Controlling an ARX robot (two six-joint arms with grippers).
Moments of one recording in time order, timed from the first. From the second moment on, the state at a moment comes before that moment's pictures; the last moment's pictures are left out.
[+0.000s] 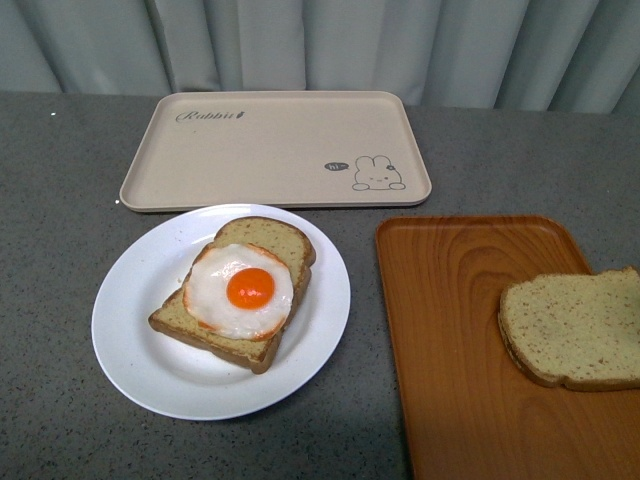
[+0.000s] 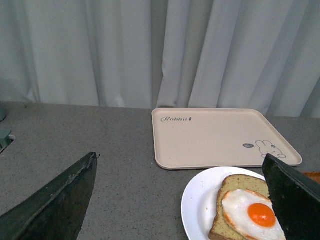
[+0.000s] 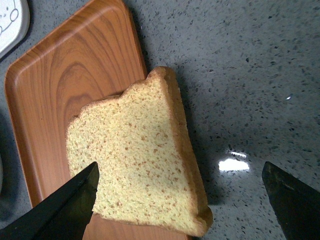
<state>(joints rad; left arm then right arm) 0.00 0.00 0.02 0.00 0.00 -0.01 -0.37 1.89 0.75 -0.01 -0.53 0.03</state>
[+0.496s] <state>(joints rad) 0.00 0.00 0.02 0.00 0.00 -0.01 -0.29 2.04 0.83 0.02 -0.53 0.07</state>
